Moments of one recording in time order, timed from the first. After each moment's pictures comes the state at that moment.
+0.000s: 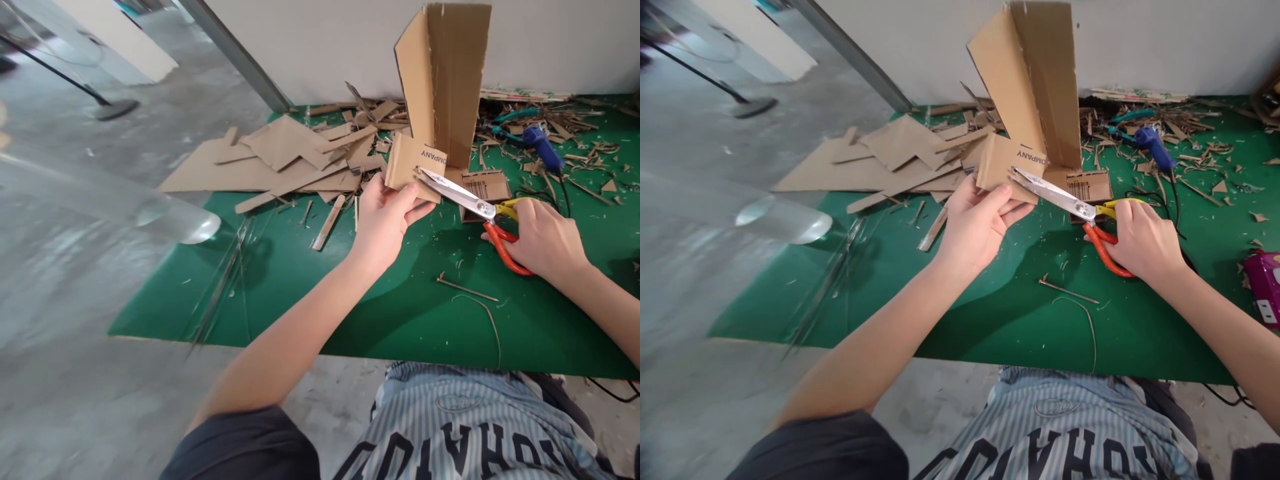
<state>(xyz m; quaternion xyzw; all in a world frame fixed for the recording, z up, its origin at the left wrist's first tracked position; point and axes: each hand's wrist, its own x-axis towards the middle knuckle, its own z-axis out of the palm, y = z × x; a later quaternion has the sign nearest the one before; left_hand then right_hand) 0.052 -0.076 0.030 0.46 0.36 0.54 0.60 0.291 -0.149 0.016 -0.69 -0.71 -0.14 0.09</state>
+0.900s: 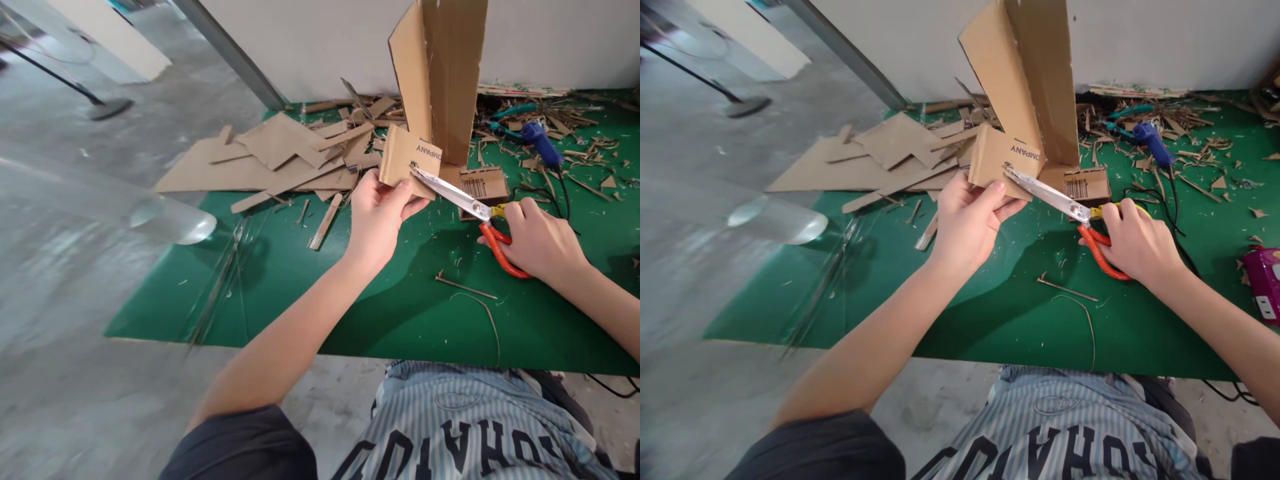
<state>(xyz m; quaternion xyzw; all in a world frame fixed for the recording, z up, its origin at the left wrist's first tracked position) 0.049 -0.072 0.025 0.47 0.35 0.57 0.58 0.285 -0.156 0.024 -0.66 -0.74 -0.14 0.00</state>
